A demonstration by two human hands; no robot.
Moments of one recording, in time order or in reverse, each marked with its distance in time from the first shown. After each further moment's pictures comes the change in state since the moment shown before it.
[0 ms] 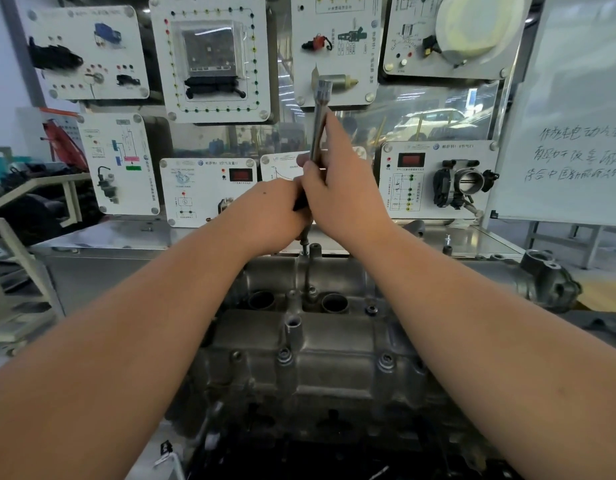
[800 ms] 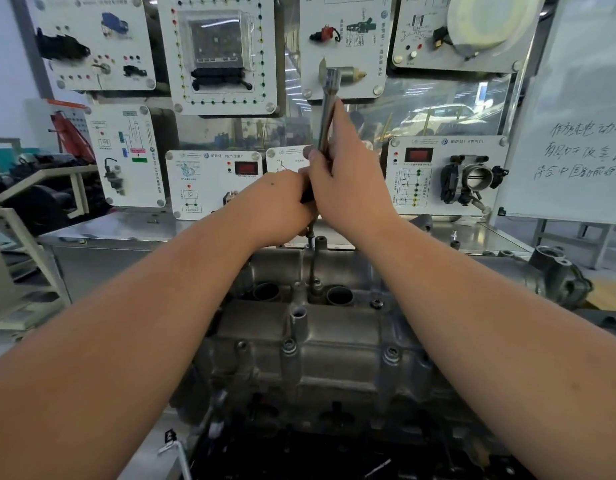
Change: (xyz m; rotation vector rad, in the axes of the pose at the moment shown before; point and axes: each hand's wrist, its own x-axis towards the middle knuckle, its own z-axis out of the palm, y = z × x) left_hand 0.000 0.001 0.000 -0.017 -0.016 -0.026; right_hand 0.001 0.000 0.003 -0.008 0.020 -0.002
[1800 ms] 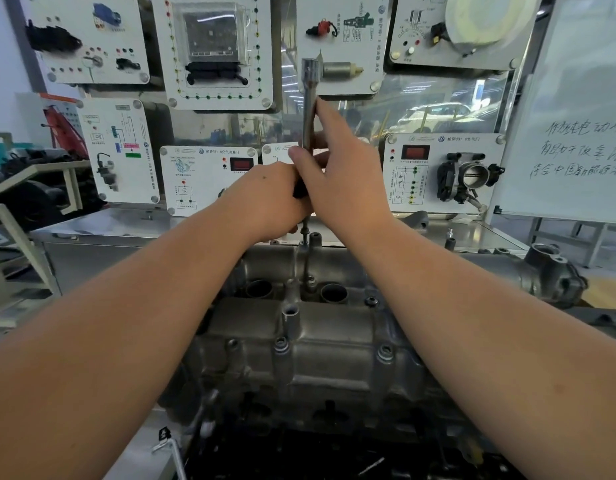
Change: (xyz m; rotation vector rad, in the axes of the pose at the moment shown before) left_hand 0.001 0.000 0.001 0.061 0.053 -0.002; right_hand -0.004 0.001 0.001 -0.051 0.062 -0.075
